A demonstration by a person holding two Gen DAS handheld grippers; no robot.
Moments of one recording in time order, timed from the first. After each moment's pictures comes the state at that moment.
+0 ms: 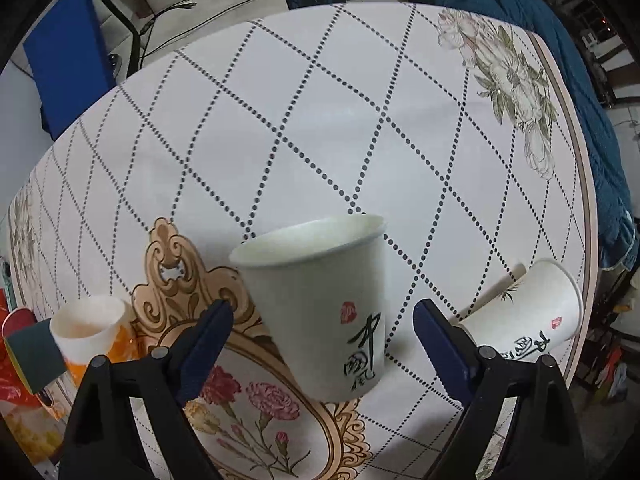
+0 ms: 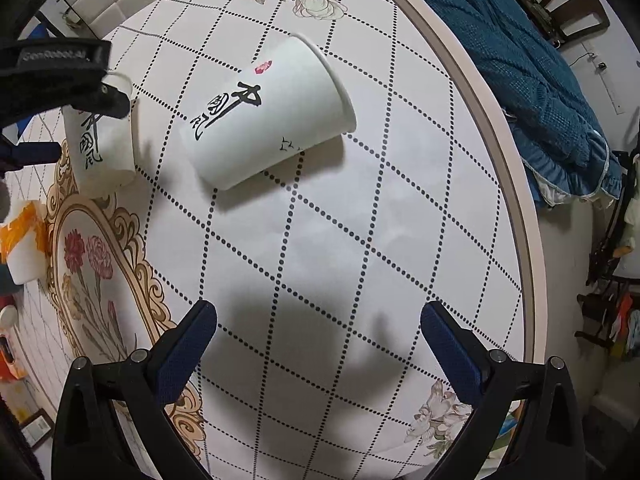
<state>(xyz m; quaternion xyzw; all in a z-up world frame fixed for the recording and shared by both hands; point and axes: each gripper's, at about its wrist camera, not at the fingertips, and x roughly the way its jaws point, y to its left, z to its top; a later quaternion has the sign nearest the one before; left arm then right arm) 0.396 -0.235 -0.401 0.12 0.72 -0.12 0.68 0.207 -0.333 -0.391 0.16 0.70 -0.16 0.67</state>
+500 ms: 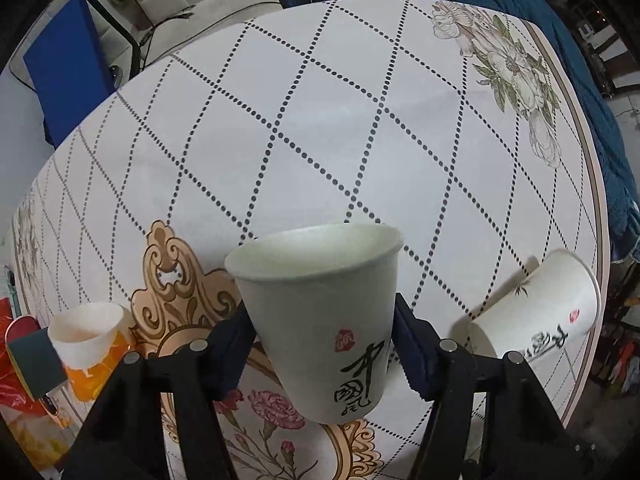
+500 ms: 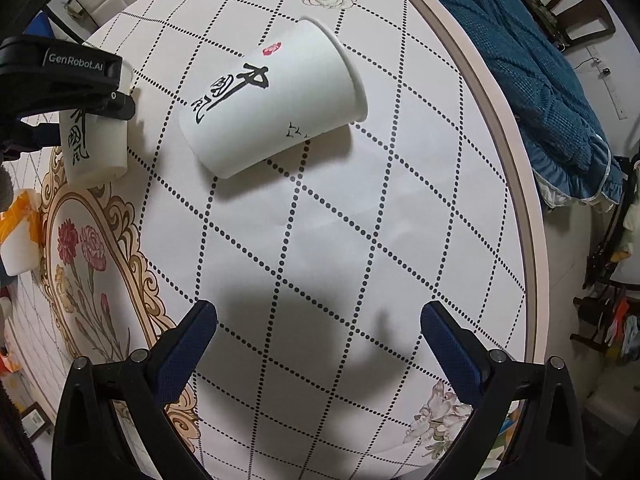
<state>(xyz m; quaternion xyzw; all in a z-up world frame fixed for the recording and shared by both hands) 0.389 -0.239 -0.416 0.15 0.70 -0.12 0.69 0.202 -0.329 -0.395 0.15 0.72 -0.15 0.66</state>
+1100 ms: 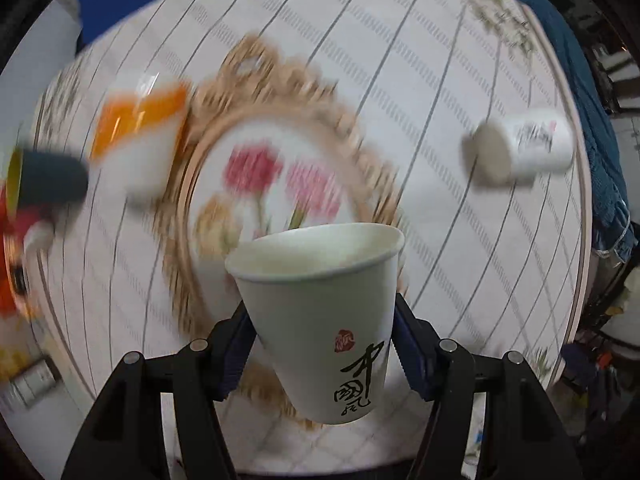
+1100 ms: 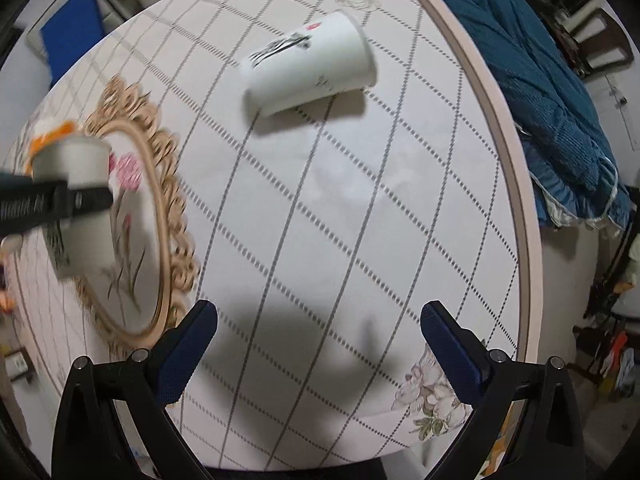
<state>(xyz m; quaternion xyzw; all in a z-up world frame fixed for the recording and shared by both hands) 0.222 -0.152 -0.360 0.08 0.74 -0.08 0.66 0.139 -0.298 -0.357 0.12 0.71 -0.09 0.69</state>
